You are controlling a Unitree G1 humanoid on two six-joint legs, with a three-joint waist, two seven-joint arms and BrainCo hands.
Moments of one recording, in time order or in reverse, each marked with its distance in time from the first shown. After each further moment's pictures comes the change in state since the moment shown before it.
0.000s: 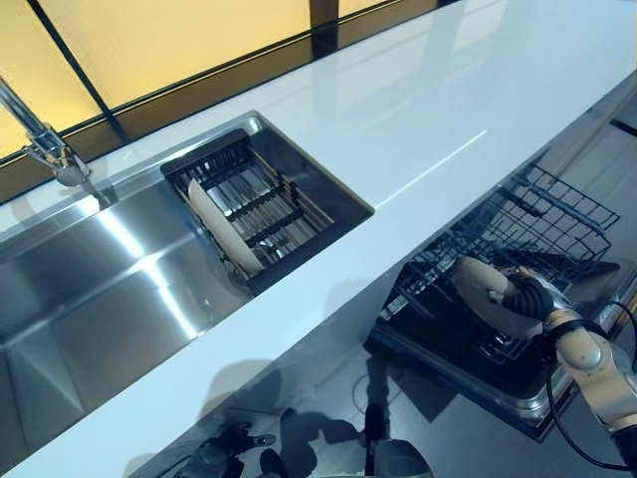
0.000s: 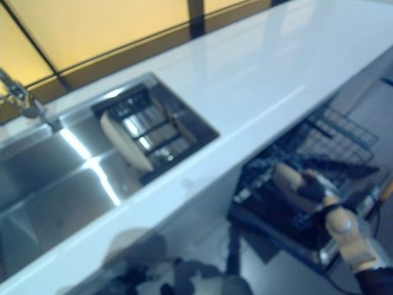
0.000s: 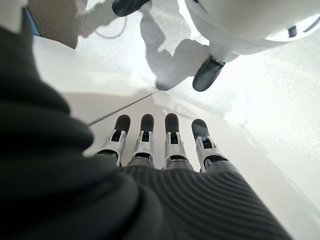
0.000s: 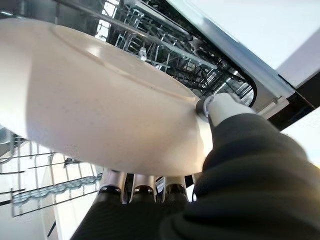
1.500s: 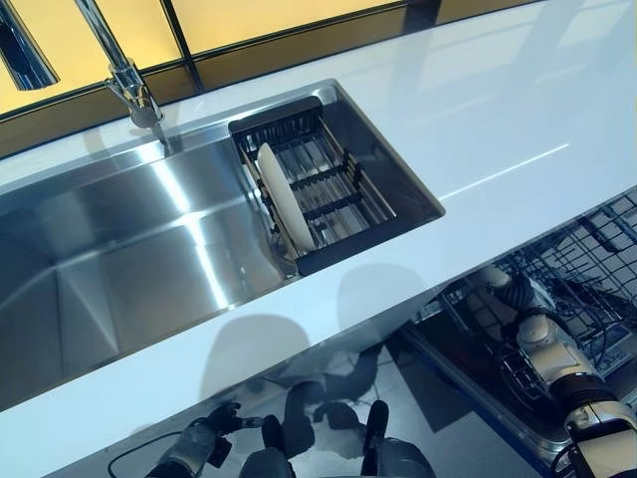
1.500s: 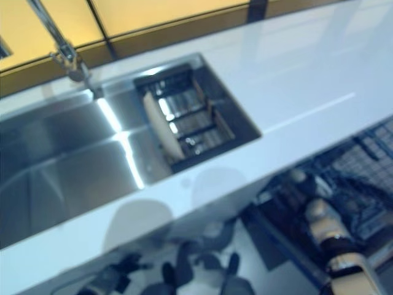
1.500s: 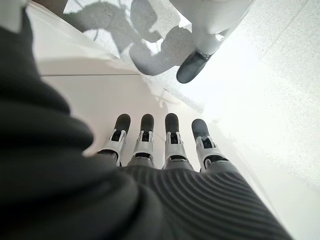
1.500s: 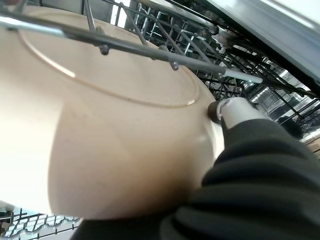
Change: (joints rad) left arm -0.047 0.072 -0.005 -0.037 0.009 0.020 -0.017; right arm -0.313 0.179 0.126 0.526 0.020 0.157 -0.225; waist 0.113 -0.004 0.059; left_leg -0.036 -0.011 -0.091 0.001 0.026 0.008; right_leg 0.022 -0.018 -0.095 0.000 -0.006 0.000
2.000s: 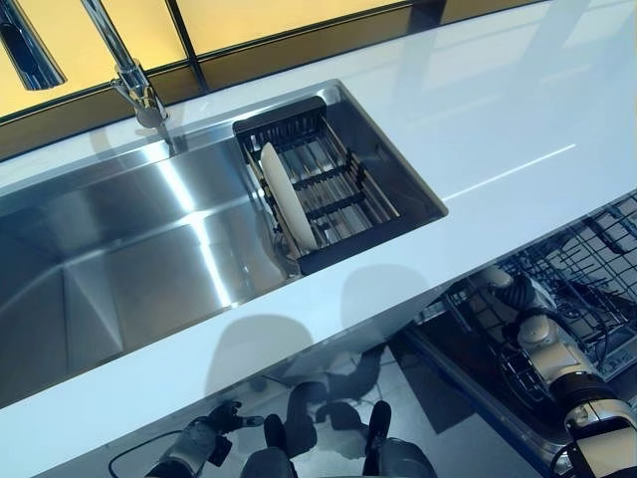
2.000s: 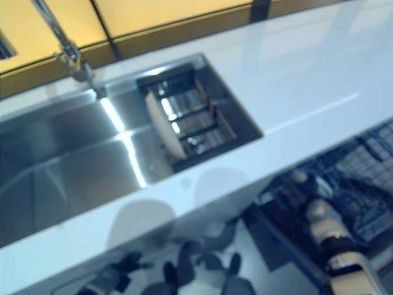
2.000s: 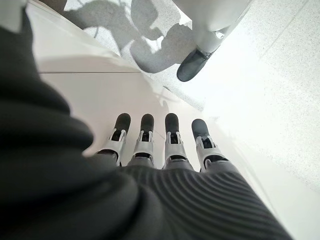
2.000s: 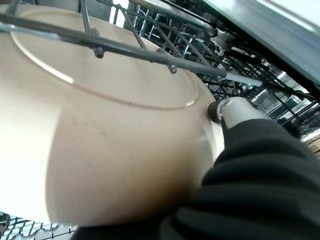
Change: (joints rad) left arm -0.003 0.000 -0.001 -0.001 0.000 -0.003 -0.001; right arm -0.007 0.001 0.000 0.024 -0.001 -0.020 0.034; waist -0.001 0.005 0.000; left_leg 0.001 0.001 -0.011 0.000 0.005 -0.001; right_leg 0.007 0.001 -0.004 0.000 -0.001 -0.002
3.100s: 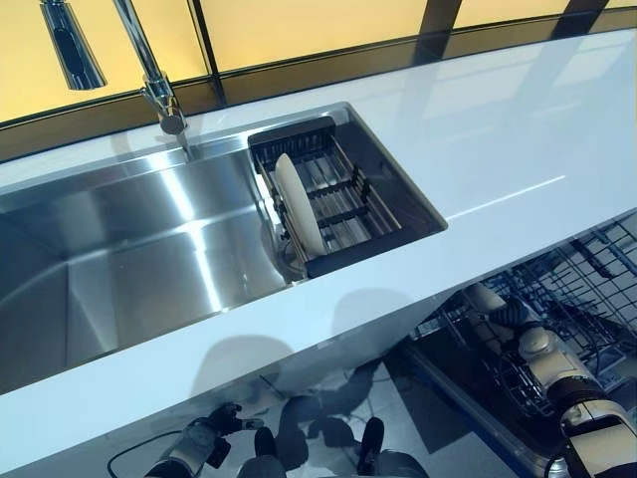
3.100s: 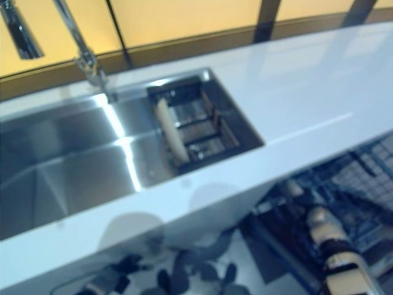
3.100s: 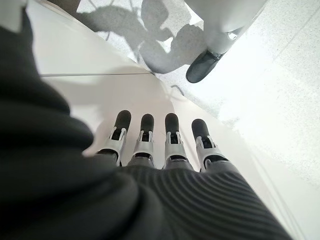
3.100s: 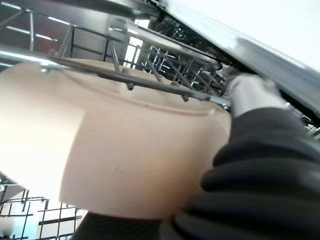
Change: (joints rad) left arm -0.003 0.001 0.001 0.012 0.032 0.003 -0.013; right arm -0.011 0.027 0.016 0.141 0.001 -0.020 0.153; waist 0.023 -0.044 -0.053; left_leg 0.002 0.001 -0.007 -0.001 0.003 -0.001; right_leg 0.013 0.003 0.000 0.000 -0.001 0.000
